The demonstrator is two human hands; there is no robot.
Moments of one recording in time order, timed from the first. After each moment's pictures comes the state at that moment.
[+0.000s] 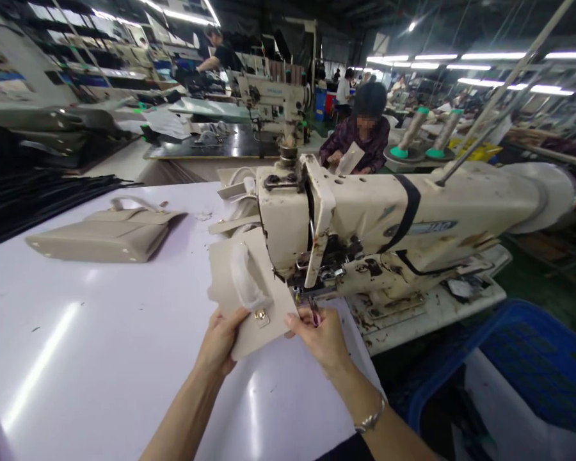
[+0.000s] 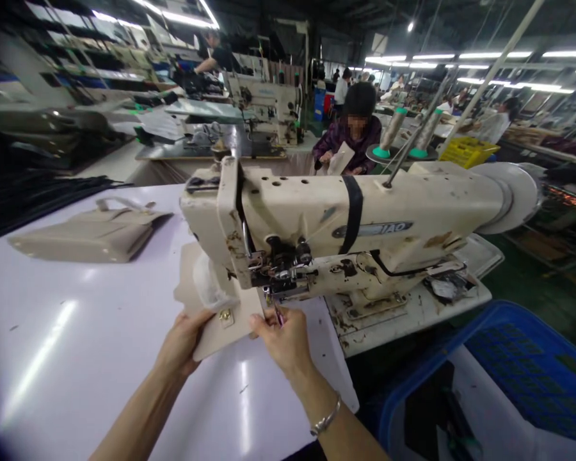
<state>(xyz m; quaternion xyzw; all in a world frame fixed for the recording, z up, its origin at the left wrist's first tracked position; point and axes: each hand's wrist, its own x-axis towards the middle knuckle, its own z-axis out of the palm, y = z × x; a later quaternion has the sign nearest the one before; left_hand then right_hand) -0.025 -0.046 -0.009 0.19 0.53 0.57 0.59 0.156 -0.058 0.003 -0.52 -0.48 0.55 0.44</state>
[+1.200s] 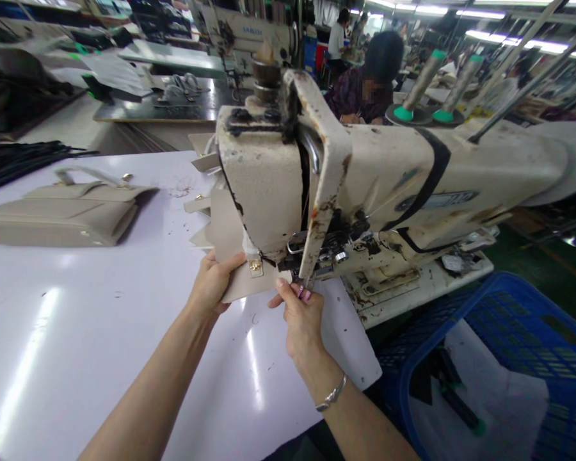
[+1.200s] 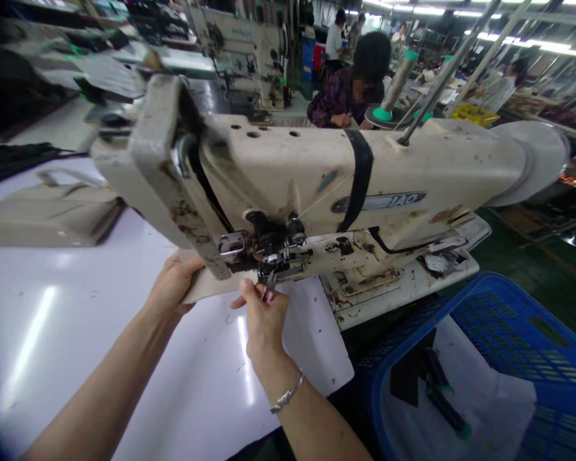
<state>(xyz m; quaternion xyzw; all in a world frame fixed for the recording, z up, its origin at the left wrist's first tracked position) -0.028 0.023 0.000 0.30 0.50 0.59 0.56 0.106 -0.051 -0.008 -0.56 -0.24 0.55 0.57</state>
